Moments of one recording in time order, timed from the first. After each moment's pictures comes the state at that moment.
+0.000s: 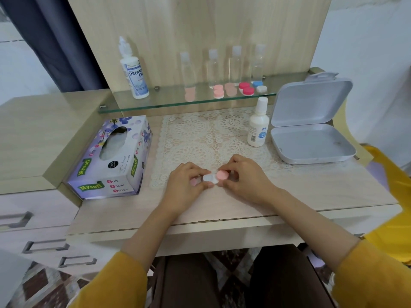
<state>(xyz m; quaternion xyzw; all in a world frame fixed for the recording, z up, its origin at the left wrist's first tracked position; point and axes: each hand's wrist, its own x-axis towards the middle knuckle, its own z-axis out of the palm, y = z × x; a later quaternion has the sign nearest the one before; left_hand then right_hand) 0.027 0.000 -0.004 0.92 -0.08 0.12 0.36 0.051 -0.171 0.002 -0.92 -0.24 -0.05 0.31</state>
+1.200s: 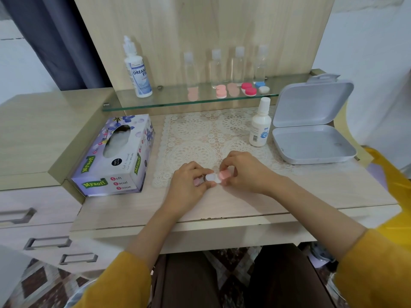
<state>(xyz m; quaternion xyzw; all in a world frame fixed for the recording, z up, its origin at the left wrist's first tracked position) 0.024 -0.001 -0.007 0.92 -0.10 0.16 0.35 0.055 -0.167 0.030 -0.94 -0.27 0.02 0.22</state>
